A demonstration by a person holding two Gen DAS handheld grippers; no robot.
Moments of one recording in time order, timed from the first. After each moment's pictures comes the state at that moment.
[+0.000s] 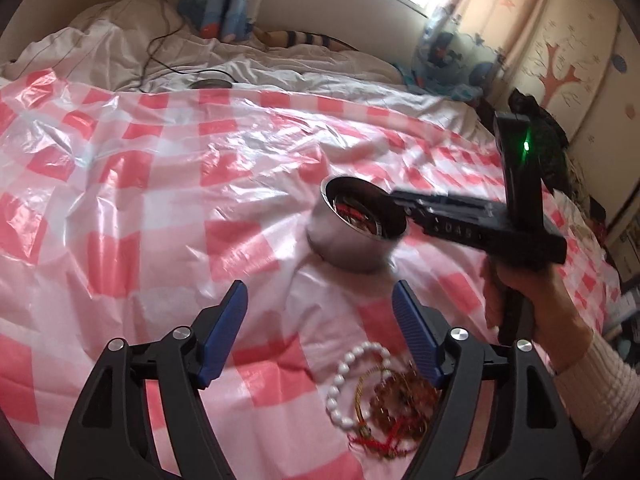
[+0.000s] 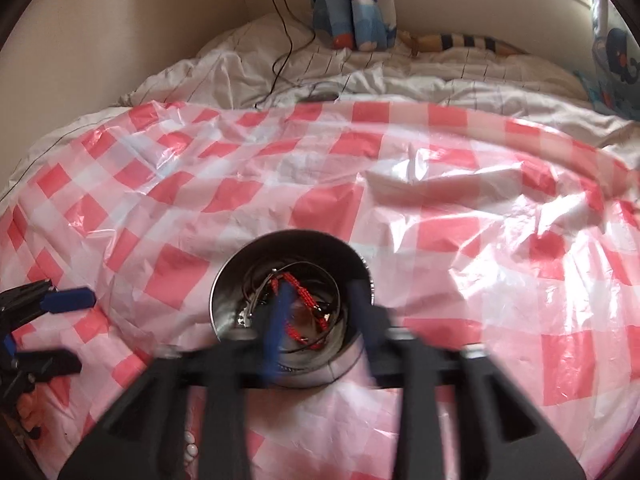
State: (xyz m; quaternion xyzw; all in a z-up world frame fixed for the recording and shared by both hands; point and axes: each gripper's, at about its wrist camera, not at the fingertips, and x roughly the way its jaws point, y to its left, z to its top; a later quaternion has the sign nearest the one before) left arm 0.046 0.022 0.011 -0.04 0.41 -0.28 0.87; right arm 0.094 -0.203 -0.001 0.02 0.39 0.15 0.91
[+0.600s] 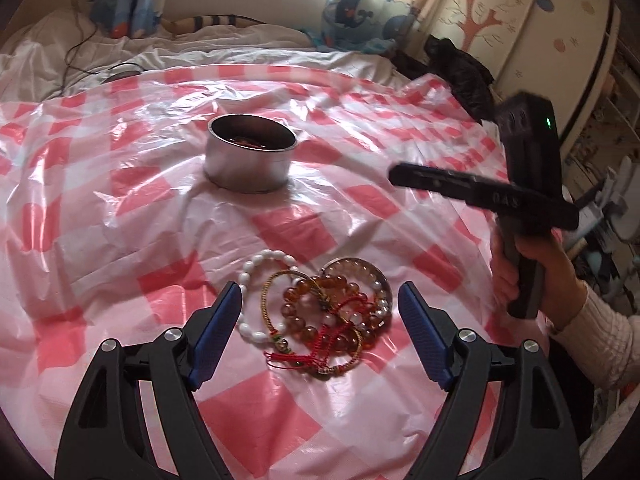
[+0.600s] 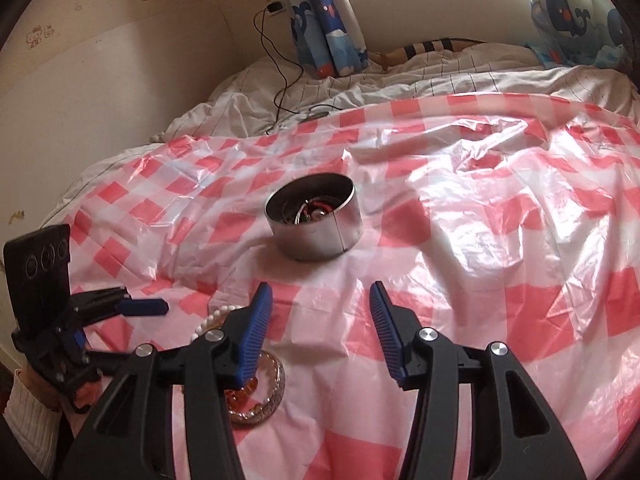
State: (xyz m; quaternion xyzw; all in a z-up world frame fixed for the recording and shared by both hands) left arm -0.026 0.002 -0.007 0.02 0.41 -0.41 0.82; right arm -0.038 -0.246 0.007 0.12 0.36 0.16 0.91
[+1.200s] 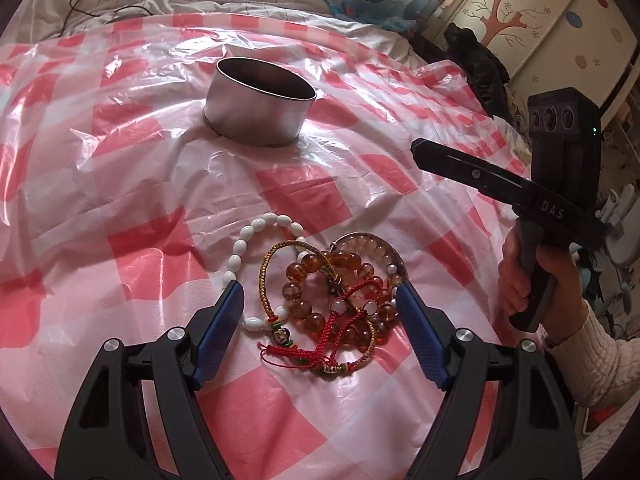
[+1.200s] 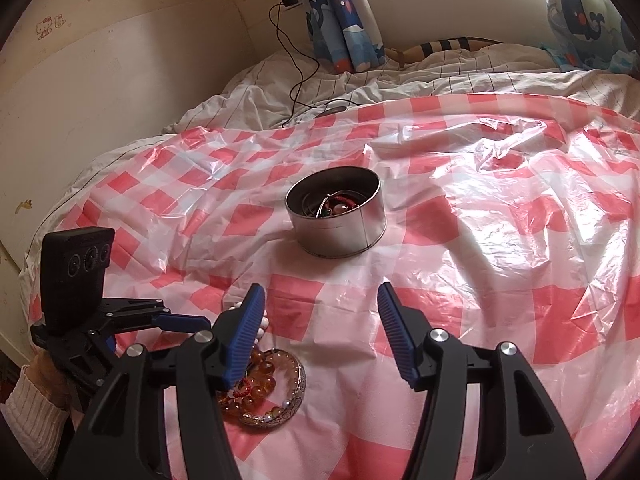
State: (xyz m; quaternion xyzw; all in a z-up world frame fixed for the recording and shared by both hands) left arm -0.005 -0.003 -0.041 -0.03 0.48 -0.40 0.78; right arm -0.036 -0.231 0.003 0.11 0.37 0.18 0.91
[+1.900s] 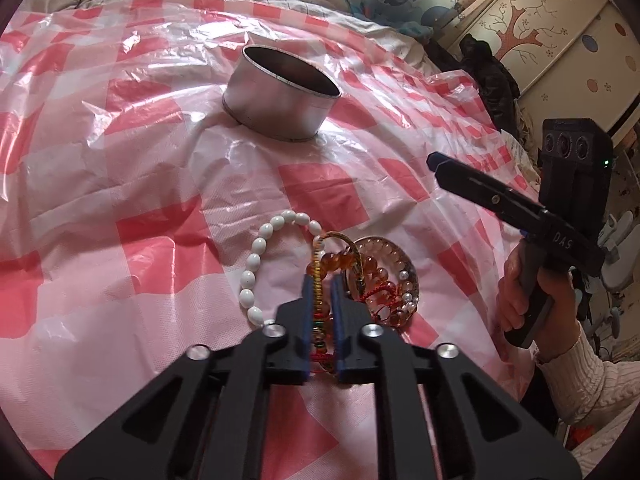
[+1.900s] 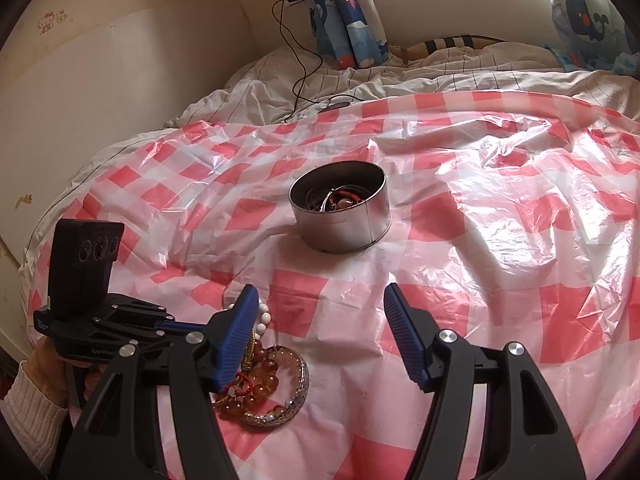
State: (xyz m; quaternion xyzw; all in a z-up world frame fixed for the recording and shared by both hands) left arm 0.009 0.003 -0.047 -0.06 0.50 -0.39 0.77; right arm -0.035 -0.226 0.000 0.11 0.37 0.18 0.90
